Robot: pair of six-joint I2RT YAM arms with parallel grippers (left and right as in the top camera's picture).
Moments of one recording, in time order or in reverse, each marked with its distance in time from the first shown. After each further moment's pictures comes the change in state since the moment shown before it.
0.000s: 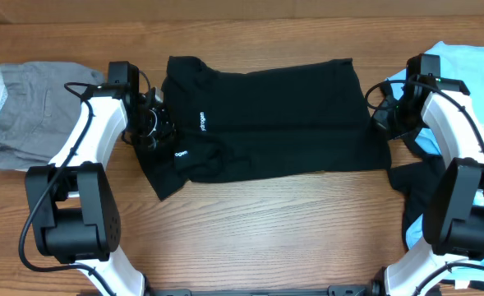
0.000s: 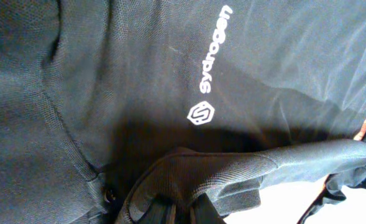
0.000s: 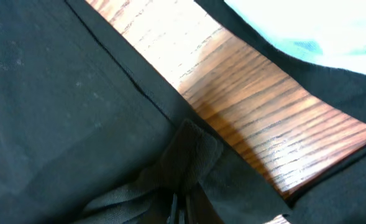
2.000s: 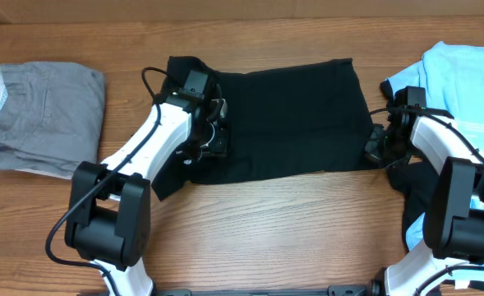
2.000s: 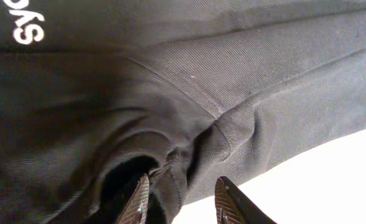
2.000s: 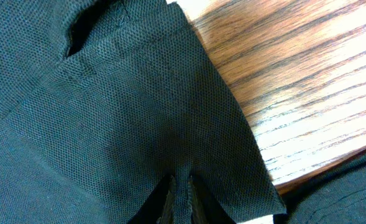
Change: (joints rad) left arm -0.367 0.000 -0.002 0.008 -0.206 0.118; right arm 0.000 -0.020 -0.270 0.140 -0.005 -0.117
